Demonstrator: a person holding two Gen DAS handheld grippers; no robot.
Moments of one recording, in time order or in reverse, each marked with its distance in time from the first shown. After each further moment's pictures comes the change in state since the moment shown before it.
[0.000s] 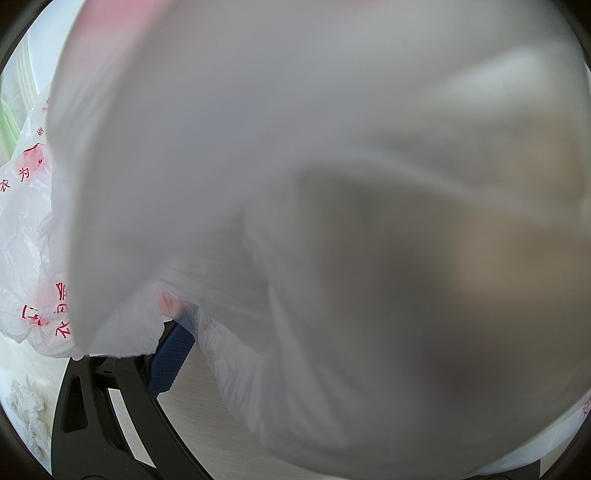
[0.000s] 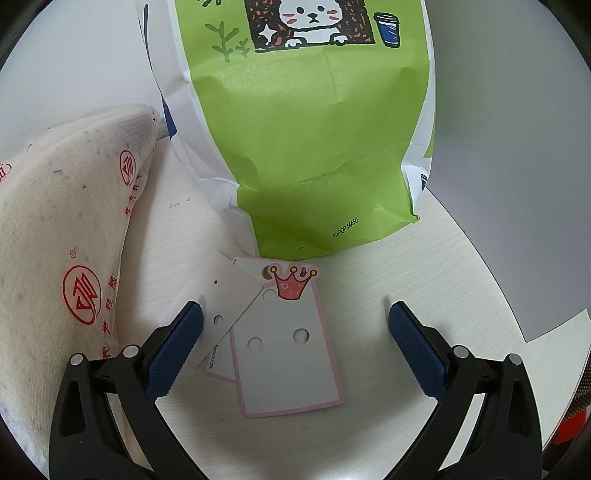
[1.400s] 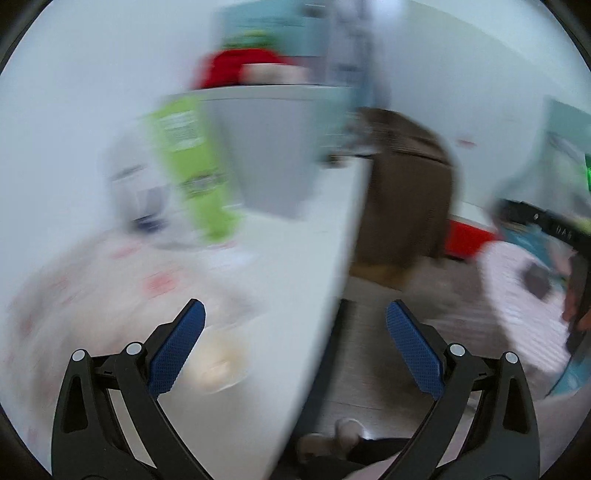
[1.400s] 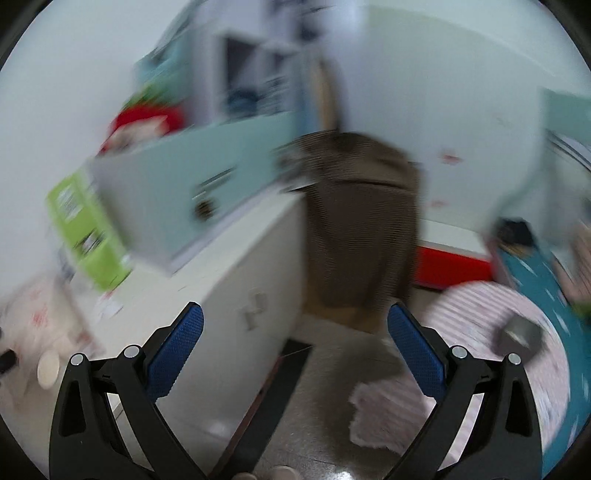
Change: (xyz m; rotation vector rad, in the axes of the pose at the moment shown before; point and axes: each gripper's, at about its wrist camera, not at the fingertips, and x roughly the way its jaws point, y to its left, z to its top) left arm -0.308 -0.080 -0.050 0.974 -0.139 -1.007; right arm -0.484 -0.077 -0.273 0.637 -0.369 -0.676
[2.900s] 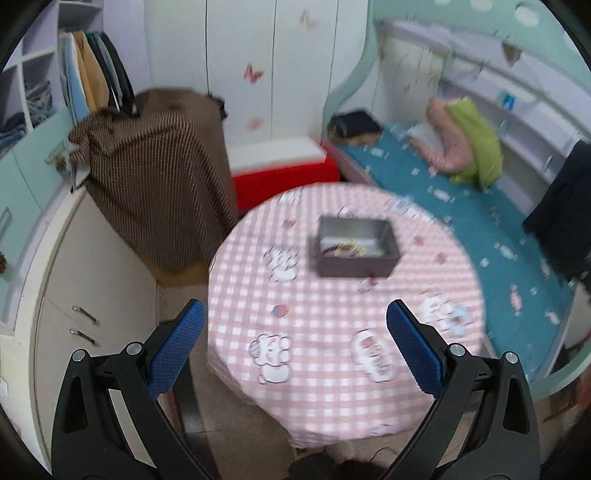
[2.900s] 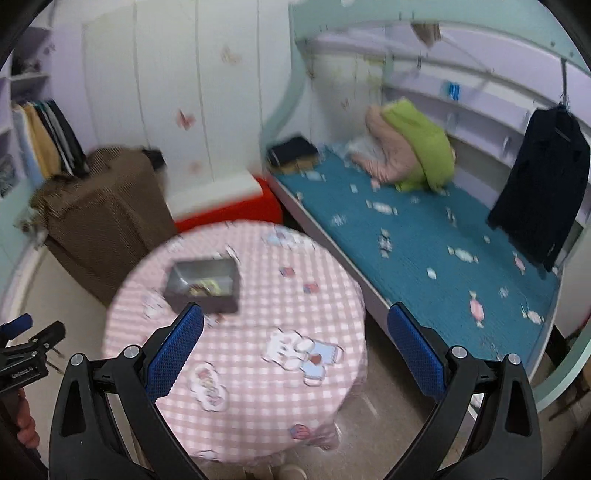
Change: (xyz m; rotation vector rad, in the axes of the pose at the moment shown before) left arm 0.258 -0.607 0.014 0.450 0.178 -0.318; right arm -0.113 -0.454 -0.108 0.461 0.160 -0.611
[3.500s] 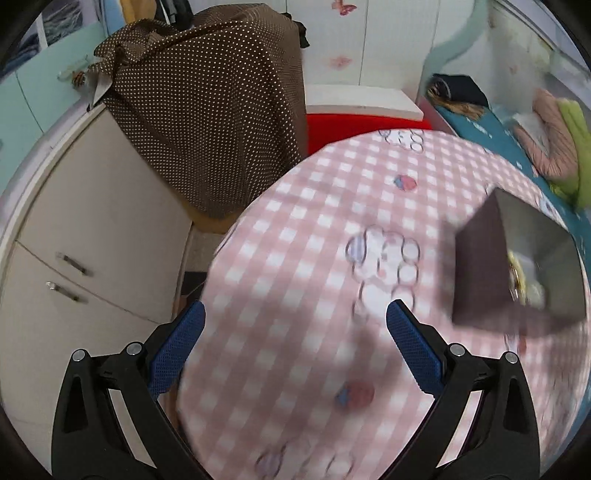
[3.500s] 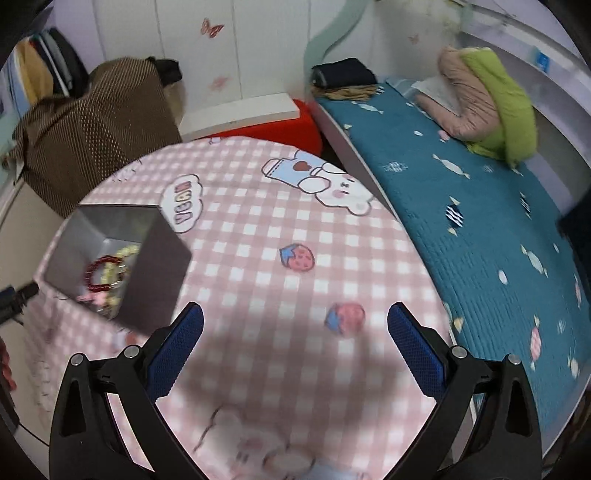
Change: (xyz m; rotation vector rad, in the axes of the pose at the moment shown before) left arm 0.244 0.058 0.008 -0.236 0.161 0.228; right arm 0.287 -0.001 0.013 -0.181 0.226 0.166
